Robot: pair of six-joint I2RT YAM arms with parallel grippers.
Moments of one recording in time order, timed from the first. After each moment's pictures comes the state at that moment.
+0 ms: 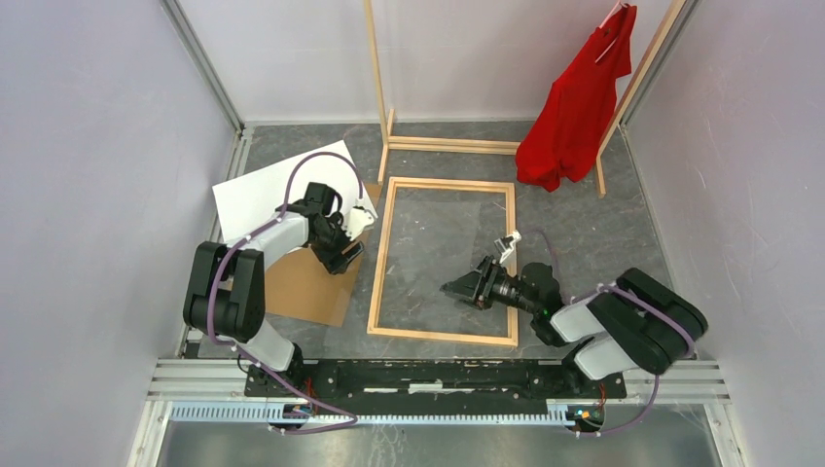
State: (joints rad) left arm -0.21 1.59 0.91 -0.59 0.21 0.72; right arm 0.64 1.50 0.08 1.25 -0.48 1.29
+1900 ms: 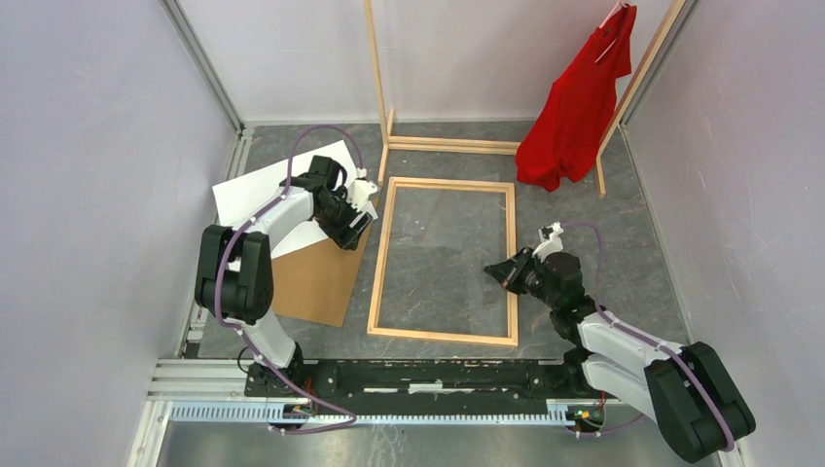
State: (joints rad) left arm -0.22 1.71 1.17 -0.69 0.27 0.58; right arm 0.40 1.00 0.13 0.49 -0.23 0.88
